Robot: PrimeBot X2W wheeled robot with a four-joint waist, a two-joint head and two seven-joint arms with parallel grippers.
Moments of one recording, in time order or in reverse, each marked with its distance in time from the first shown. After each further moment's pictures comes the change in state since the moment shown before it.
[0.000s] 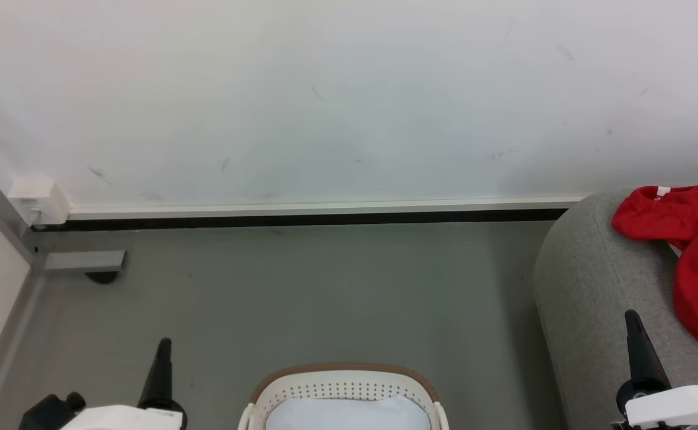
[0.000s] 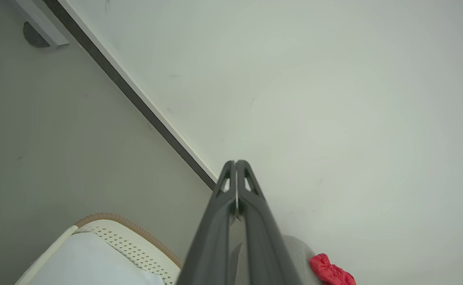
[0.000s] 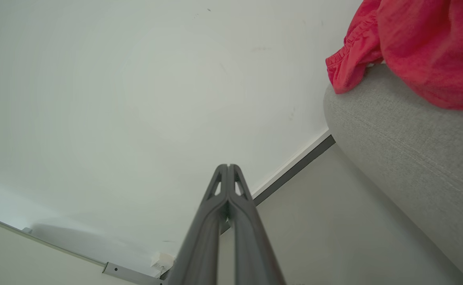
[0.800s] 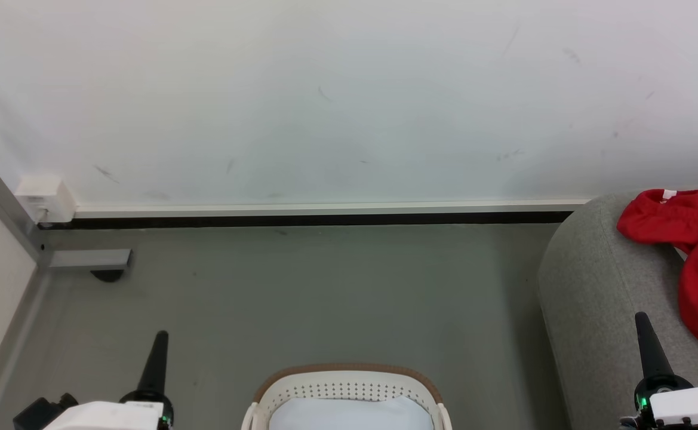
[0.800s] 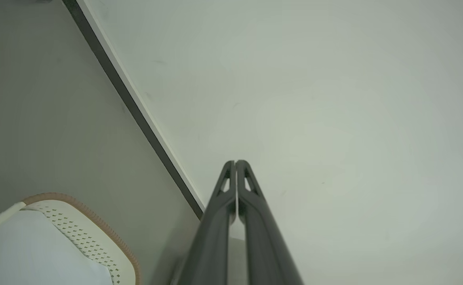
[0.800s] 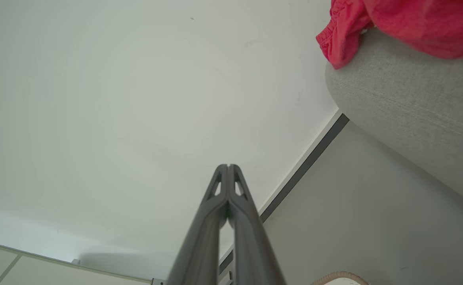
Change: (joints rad) left arm -0.015 0.000 0.025 -0.007 -0.237 -0.017 0.067; right arm 0.000 0.013 -0.049 -0.003 0.217 0.000 0.062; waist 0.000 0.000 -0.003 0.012
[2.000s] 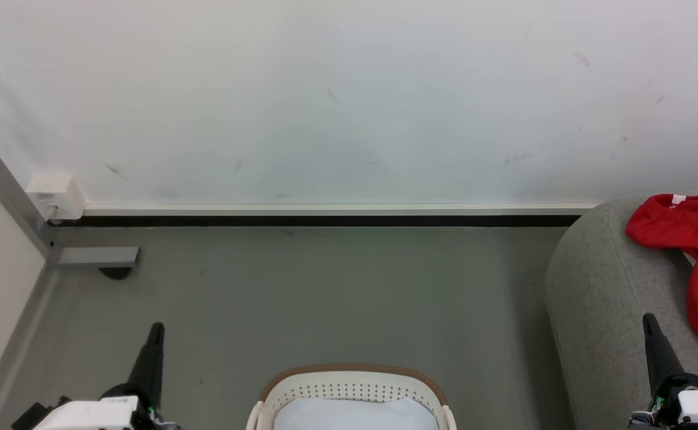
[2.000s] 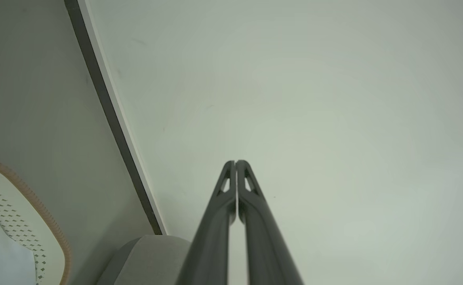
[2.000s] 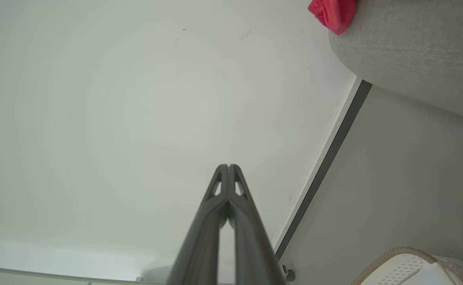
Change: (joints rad) left arm -0.012 0.001 0.027 -0.007 -0.283 -0.018 0.076; right arm 0.000 0.021 -0.058 -0.005 0.251 0.000 0.077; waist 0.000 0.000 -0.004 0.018
